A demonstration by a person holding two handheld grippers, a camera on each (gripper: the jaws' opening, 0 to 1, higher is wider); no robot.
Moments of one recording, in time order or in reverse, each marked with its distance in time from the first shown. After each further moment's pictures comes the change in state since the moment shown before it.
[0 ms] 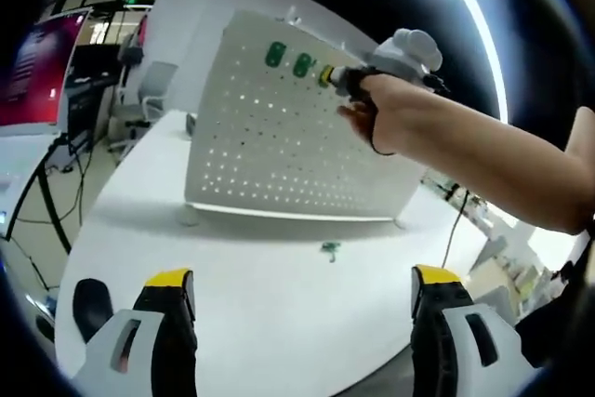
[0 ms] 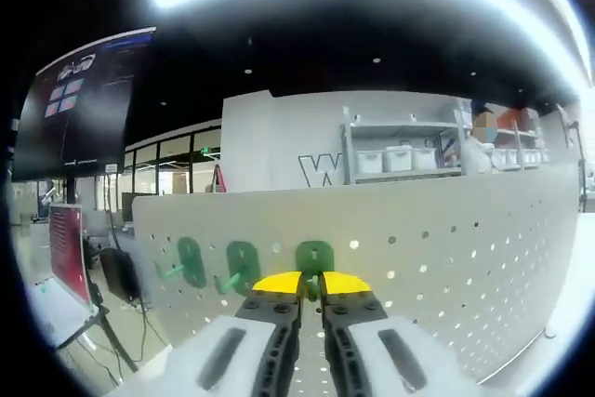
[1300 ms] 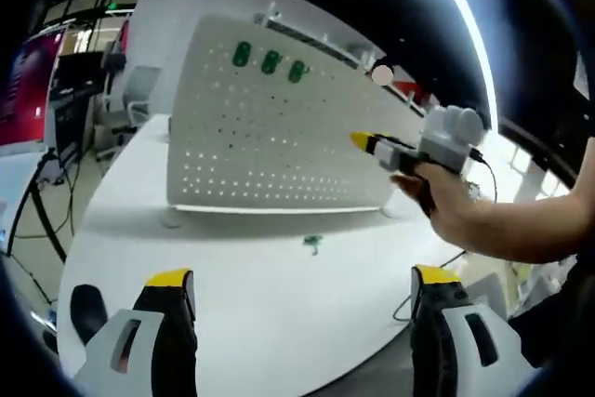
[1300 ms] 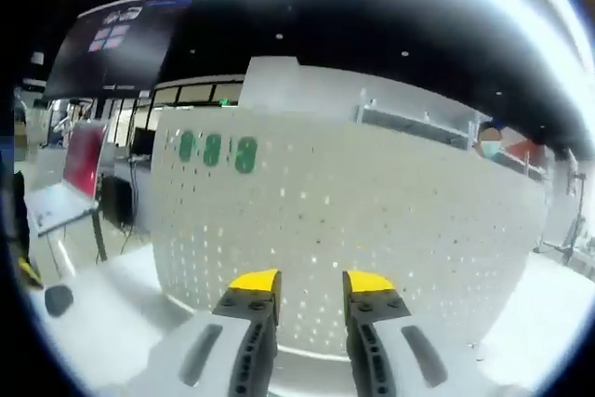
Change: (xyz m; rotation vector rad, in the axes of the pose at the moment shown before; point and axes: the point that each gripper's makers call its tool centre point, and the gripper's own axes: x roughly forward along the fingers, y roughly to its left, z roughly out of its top) left arm -0.004 -0.033 -0.003 0.064 0.034 -0.041; right arm -0.120 -0.114 -0.079 -0.292 0.180 0.073
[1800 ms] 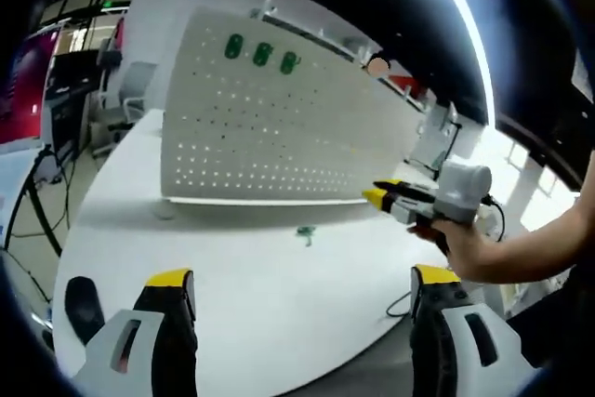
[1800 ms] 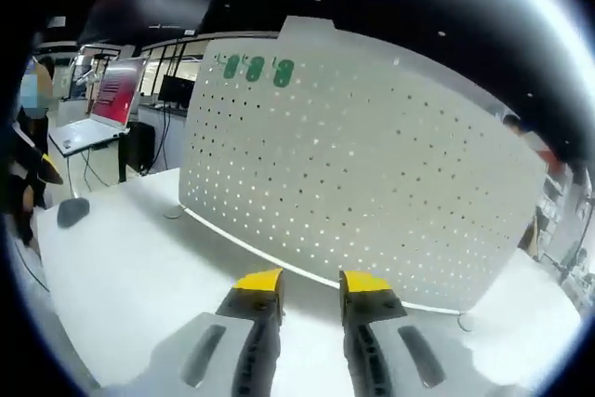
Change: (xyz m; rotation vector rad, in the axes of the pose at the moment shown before) left arm -0.002 -0.009 -0.016 0.003 0.029 -0.020; right arm -0.060 0.004 -0.082 -0.098 0.167 0.083
